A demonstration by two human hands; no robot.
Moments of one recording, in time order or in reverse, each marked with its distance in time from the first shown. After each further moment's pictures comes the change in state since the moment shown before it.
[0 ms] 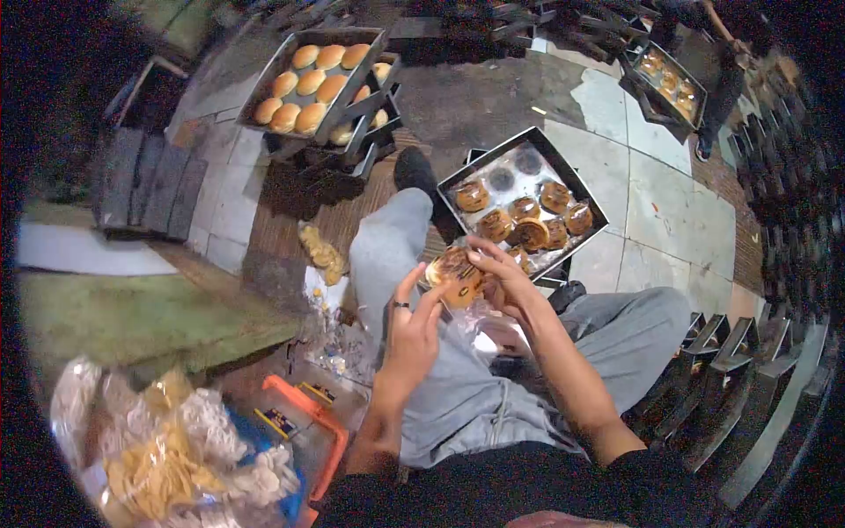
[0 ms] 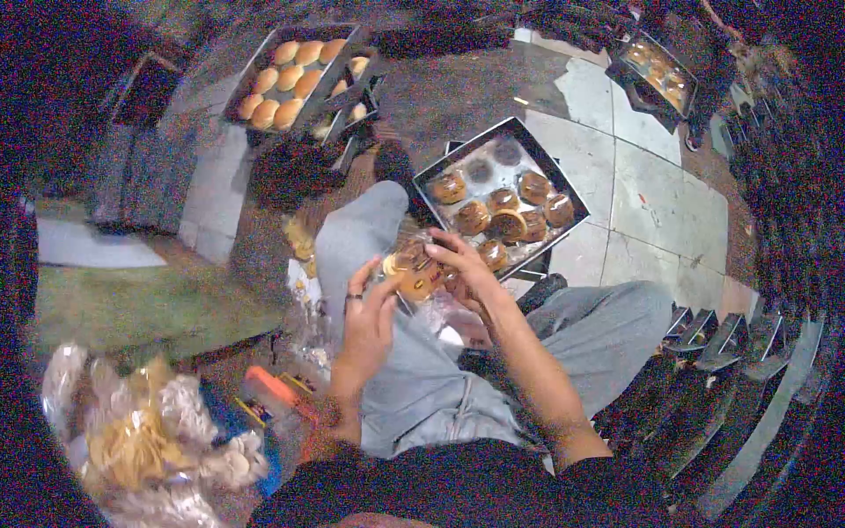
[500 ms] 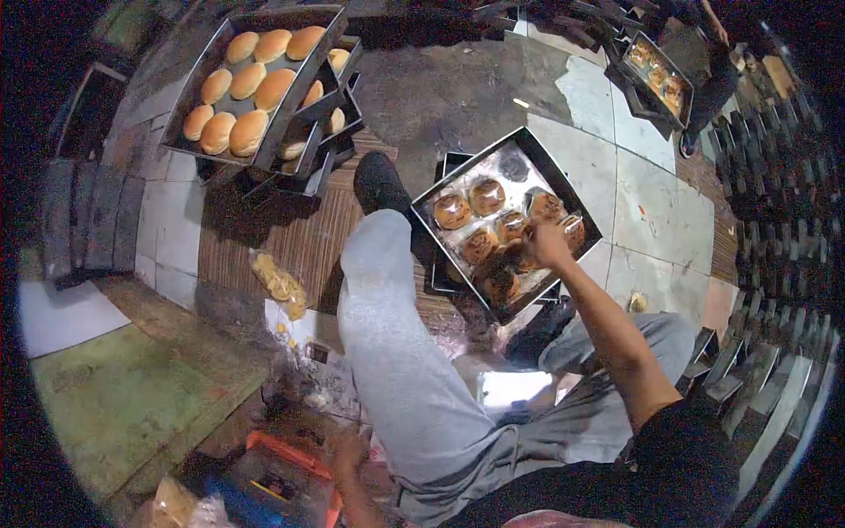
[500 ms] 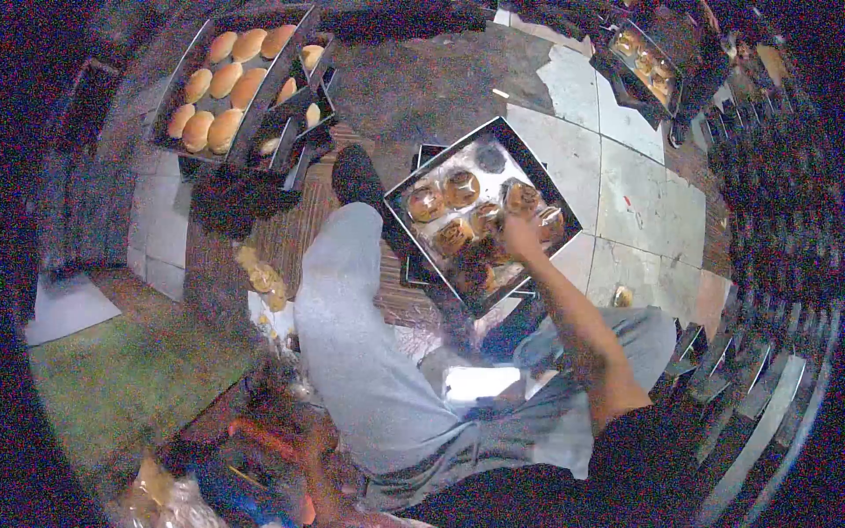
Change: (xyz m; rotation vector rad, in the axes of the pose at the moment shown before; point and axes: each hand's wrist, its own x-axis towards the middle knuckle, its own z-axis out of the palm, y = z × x) left_hand -0.211 -0.216 -0.016 0.402 -0.785 -1.090; right_hand 0.159 -0.037 -0.211 -2.012 0.445 -0.068
